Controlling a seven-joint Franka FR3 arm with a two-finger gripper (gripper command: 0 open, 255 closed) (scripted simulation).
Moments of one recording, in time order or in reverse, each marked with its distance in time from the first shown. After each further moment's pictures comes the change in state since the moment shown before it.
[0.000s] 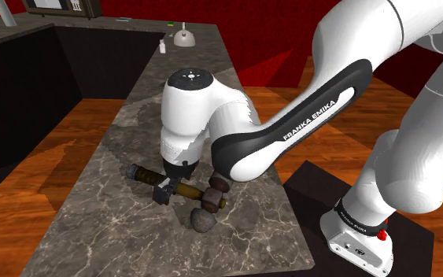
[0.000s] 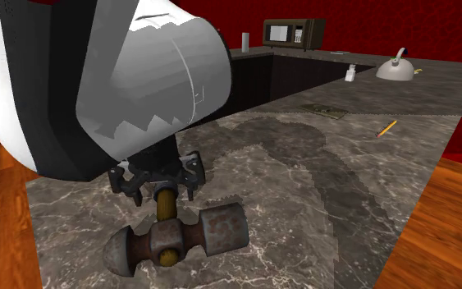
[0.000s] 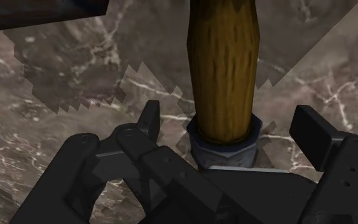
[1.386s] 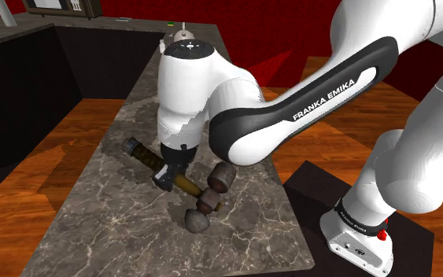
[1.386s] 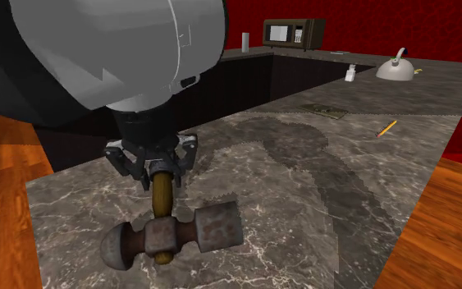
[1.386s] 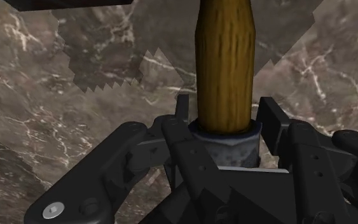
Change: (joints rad) arm -0.003 -0.071 0.004 0.048 0.074 -0.102 -0.059
